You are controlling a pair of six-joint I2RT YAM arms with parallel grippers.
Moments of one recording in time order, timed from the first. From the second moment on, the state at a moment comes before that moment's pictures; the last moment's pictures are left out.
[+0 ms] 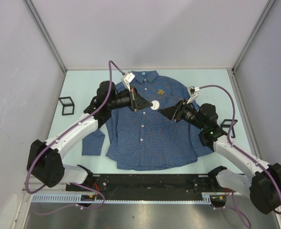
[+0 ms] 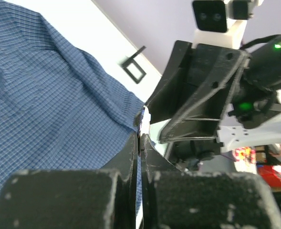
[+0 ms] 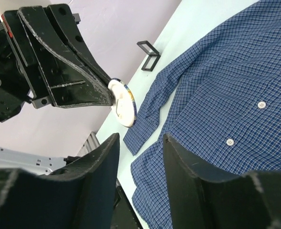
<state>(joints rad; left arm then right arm) -0.53 1.35 1.02 0.15 0.68 -0.59 0.48 1.05 0.61 0.45 -0.45 0.79</state>
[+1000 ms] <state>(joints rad) -0.53 1.38 1.03 0.20 0.80 -0.65 0.45 1.08 0.62 0.56 -0.52 0.76</state>
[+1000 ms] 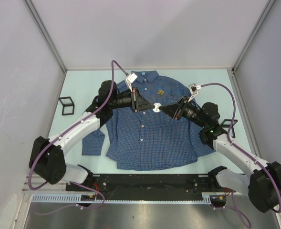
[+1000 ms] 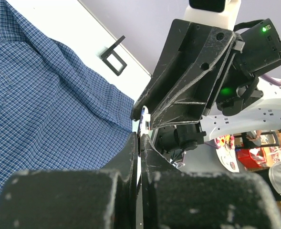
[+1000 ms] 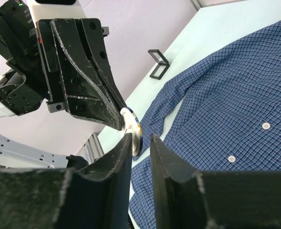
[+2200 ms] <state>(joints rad) -0.52 1.30 1.13 -0.15 0.70 -0.48 0.18 1.06 0.91 -0.80 0.52 0.73</state>
